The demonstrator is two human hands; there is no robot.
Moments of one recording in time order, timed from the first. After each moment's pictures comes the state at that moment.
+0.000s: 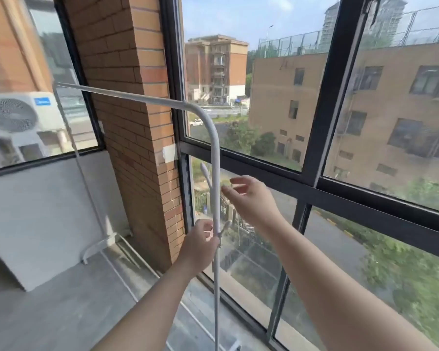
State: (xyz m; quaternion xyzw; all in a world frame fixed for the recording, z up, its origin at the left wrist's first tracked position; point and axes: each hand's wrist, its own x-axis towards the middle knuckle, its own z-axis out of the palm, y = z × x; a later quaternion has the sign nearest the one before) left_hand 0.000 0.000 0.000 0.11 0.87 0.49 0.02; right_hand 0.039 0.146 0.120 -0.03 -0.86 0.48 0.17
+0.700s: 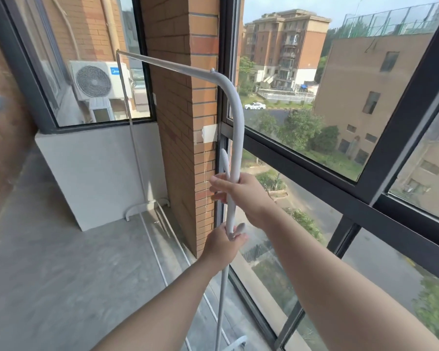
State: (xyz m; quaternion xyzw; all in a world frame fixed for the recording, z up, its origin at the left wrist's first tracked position) left_hand -0.044 0.055 -0.055 -0.06 0.82 0.57 0.01; right_hand -0.058 0.141 0.089 0.10 -0.75 0.65 -0.06
